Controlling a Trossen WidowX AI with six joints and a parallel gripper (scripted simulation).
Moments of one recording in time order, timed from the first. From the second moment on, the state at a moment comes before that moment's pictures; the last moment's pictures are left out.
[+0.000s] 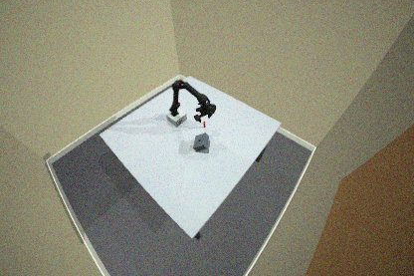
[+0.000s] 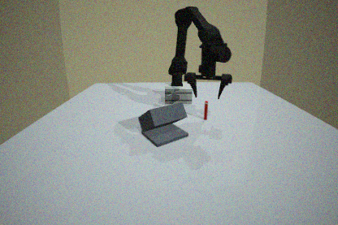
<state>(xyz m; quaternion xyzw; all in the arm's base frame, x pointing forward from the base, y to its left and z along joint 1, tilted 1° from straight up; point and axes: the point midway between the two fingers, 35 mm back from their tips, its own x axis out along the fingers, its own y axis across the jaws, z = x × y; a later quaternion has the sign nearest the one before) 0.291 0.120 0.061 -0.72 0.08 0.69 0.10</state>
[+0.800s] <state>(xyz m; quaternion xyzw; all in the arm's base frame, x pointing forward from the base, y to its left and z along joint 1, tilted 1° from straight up) 0.293 0.120 0.022 -0.72 0.08 0.69 0.10</state>
